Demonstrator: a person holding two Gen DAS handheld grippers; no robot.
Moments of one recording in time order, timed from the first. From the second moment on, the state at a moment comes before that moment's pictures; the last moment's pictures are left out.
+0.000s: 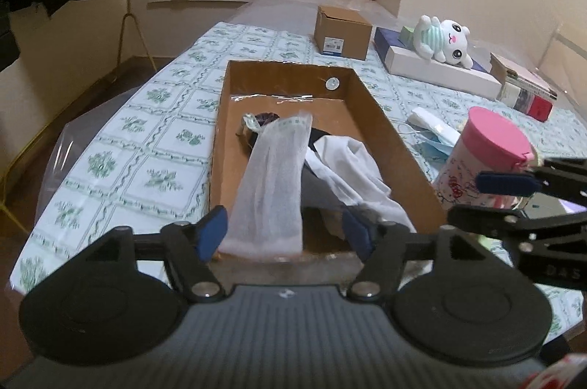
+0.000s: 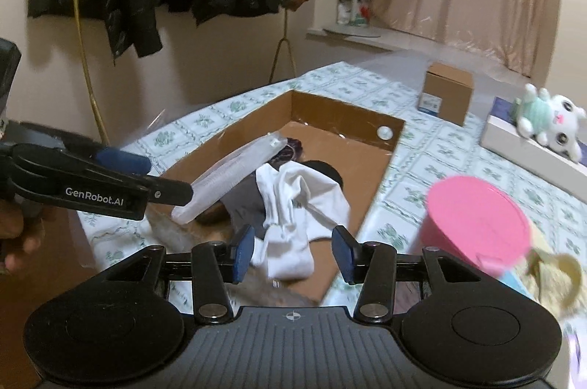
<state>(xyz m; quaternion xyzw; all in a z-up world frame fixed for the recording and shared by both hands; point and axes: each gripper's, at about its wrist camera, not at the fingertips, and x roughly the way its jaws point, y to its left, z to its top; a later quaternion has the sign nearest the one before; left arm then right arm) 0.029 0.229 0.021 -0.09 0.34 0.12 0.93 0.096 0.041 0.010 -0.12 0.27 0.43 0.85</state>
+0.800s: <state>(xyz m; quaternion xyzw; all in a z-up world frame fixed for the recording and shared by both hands) 0.008 0.105 0.043 -0.08 0.30 0.08 0.95 0.076 -0.137 0.017 0.00 0.32 0.29 0.90</state>
